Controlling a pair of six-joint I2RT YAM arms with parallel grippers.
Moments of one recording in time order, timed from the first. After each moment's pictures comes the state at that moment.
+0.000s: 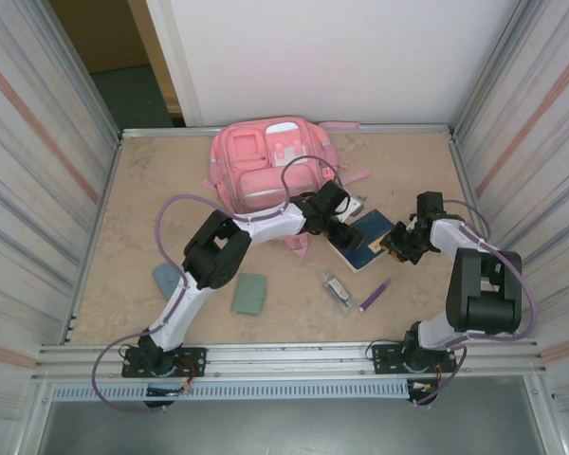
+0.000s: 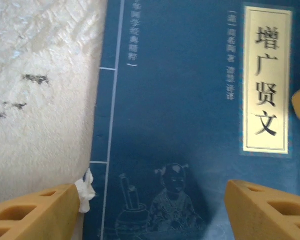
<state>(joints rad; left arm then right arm) -0.87 2.35 1.84 -0.43 0.27 -0.14 -0.09 1.52 0.79 -0.58 -0.34 0.59</state>
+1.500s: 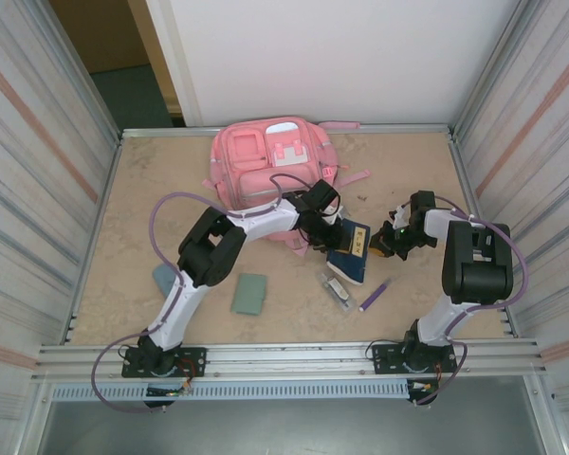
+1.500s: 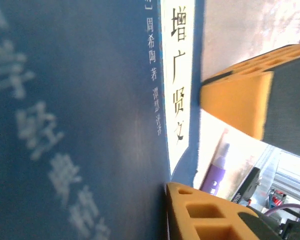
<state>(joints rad) -0.83 2.29 1.75 -0.53 0.63 -0.68 -0.09 1.70 0.86 -0.57 -0.65 0.33</state>
